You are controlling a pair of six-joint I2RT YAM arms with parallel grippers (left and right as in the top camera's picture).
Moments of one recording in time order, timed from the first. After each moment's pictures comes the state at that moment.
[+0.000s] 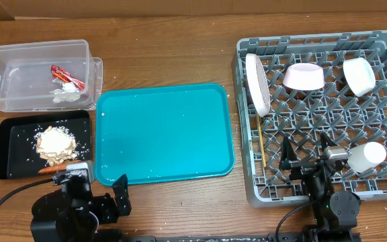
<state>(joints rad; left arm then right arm) 0.05 0.39 0.91 -1.23 0.11 -0.18 0.04 0.01 0.02 -0.03 -0.09 0.12</state>
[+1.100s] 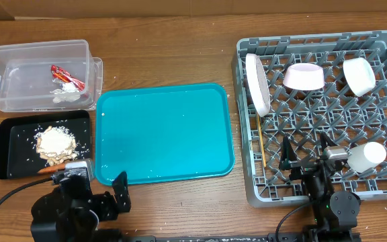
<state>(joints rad) 0.05 0.36 0.87 -1.15 0.10 -0.18 0.04 0.01 0.02 -0.03 -0.09 0.12</state>
